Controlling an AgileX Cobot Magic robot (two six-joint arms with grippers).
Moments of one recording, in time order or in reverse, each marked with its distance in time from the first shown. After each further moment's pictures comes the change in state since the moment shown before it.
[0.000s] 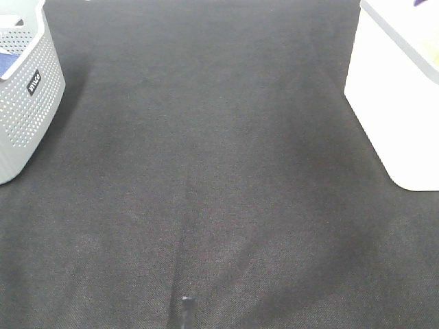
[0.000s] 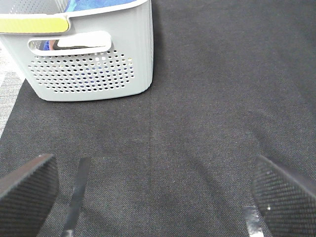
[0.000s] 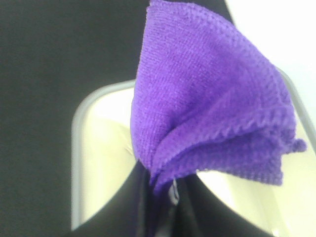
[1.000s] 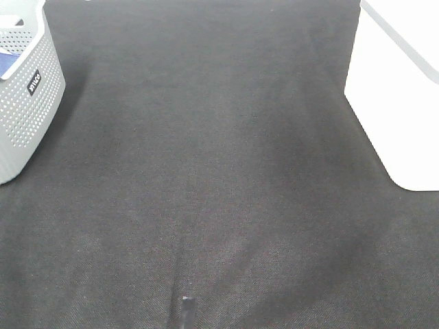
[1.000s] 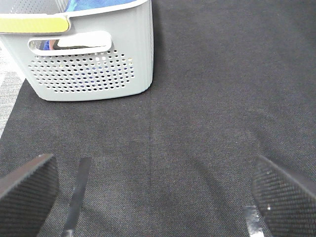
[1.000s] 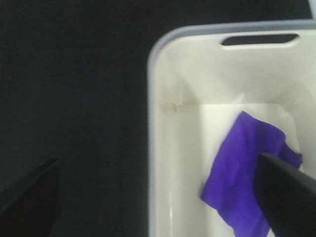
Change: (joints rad) left arm 0.000 0.000 0.000 0.000 0.000 0.000; right arm 0.125 -0.108 0.218 0.021 0.001 -0.076
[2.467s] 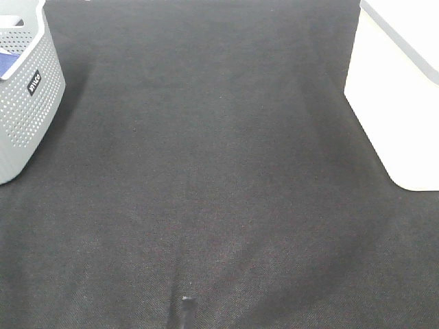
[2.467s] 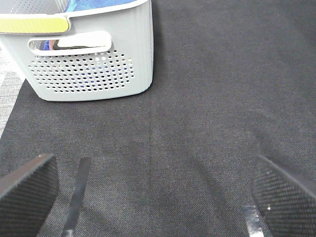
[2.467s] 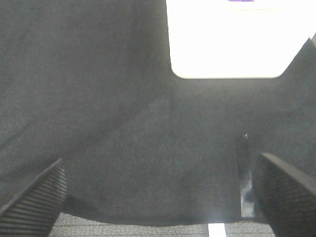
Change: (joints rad) left arm 0.000 0.000 0.000 0.000 0.000 0.000; right arm 0.015 -2.017 1.782 -0.031 -0.016 0.006
